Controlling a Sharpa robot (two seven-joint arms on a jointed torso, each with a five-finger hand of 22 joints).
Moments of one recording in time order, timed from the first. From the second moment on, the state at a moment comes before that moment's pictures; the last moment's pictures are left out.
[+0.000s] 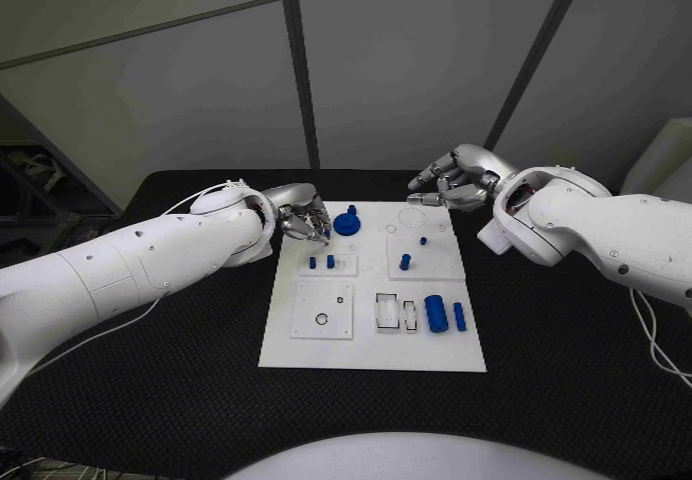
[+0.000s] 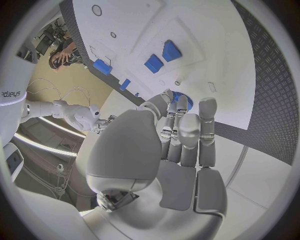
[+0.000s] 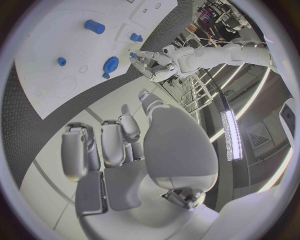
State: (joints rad) left arm 1.18 -0.58 0.00 1.11 -1.31 -0.09 0.06; left_hand 1.44 -0.11 0.37 -0.01 0.13 1.13 0.13 0.07 0.23 1.24 0.06 0.10 0.09 1.40 -0.01 1.22 0.93 0.19 1.06 0.10 1.04 0.93; right arm 1.23 -0.84 0.04 1.52 -0.98 -0.31 -0.13; right_hand 1.31 -0.17 0.24 0.21 0.16 0.98 0.11 0.07 0.16 1.36 0.03 1.15 1.24 1.47 -0.04 1.32 1.19 0.02 1.47 0.07 1.46 1.31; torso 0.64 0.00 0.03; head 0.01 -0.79
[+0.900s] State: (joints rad) left arm 1.17 -0.56 0.00 1.08 -1.31 -0.04 0.03; left_hand 1.44 -0.11 0.37 -0.01 0.13 1.13 0.13 0.07 0.23 1.24 0.06 0.10 0.09 1.40 -0.01 1.22 0.92 0.19 1.06 0.10 1.04 0.93; right arm 1.23 -0.84 0.04 1.52 -0.98 -0.30 -0.13; right_hand 1.31 -0.17 0.24 0.21 0.16 0.98 0.11 0.07 0.16 1.36 0.03 1.15 1.24 1.47 -0.04 1.32 1.19 0.02 1.47 0.07 1.46 1.31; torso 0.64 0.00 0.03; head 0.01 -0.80
